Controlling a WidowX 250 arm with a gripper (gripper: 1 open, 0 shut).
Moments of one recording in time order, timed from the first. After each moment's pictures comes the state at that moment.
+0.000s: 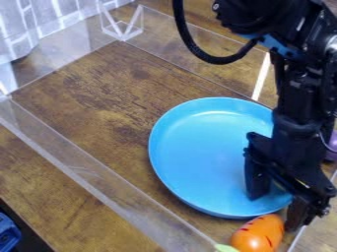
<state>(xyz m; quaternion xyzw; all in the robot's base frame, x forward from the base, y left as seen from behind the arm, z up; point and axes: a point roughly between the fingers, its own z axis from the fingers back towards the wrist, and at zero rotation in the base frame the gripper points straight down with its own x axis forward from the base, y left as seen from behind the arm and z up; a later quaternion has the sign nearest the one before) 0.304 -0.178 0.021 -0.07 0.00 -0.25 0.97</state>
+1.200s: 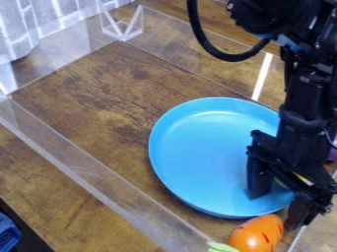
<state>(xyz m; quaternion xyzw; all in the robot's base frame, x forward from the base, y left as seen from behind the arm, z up) 0.306 -0.176 0.019 -0.06 0.04 -0.26 0.96</state>
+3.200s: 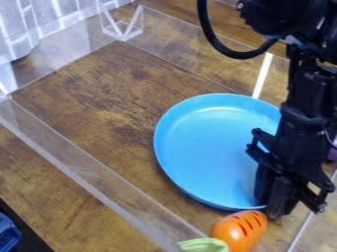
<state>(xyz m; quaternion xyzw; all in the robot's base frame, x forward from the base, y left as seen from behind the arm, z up) 0.306 -0.164 0.019 -0.03 0.08 -0.29 0.95</state>
